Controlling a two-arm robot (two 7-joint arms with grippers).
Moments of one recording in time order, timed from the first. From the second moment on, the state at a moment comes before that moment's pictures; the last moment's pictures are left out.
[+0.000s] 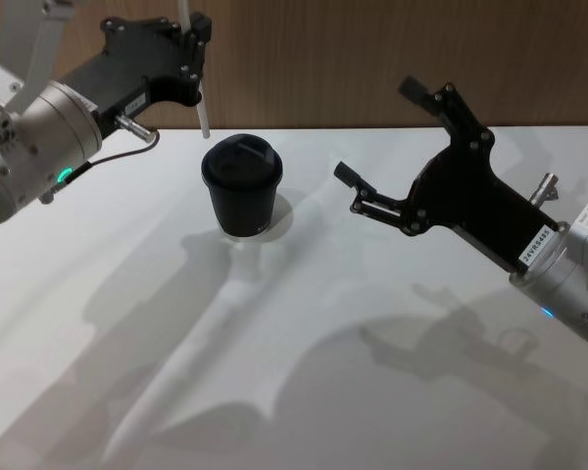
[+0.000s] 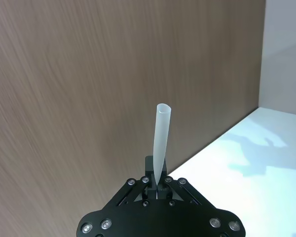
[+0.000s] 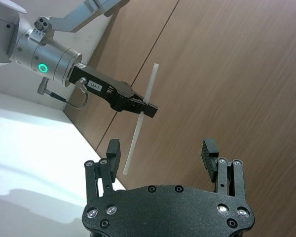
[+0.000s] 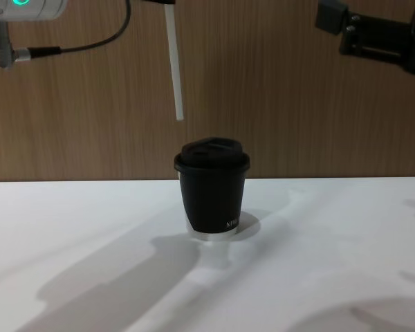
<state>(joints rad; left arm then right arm) -0.46 0.44 0.40 -1.85 -0.41 0.33 -0.19 0.13 0.51 -0.25 -1.78 0.21 -0.49 0.50</state>
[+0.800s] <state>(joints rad) -0.50 0.39 0.38 -1.82 -0.46 0.45 -0.21 0.13 0.51 -0.25 -1.78 0.21 -0.49 0.50</state>
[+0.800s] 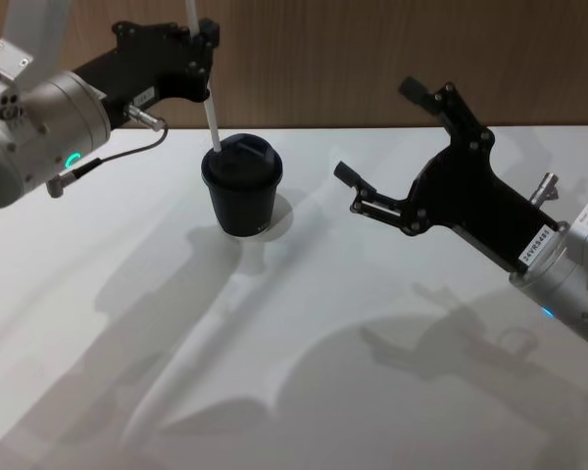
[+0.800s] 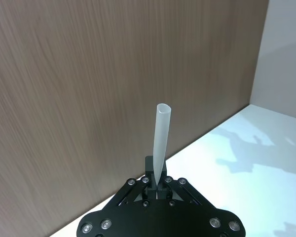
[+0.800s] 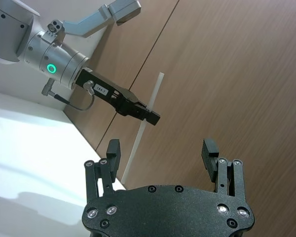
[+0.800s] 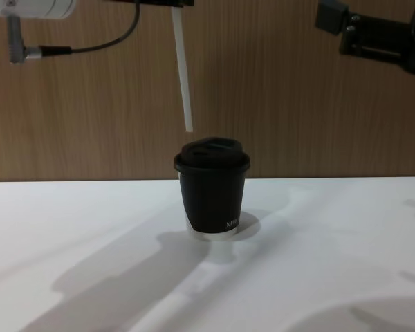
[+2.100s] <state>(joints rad) -0.51 0.35 0.37 -1.78 -0.44 0.51 -0.21 0.13 0.51 -0.25 -1.78 0.21 -0.49 0.50</state>
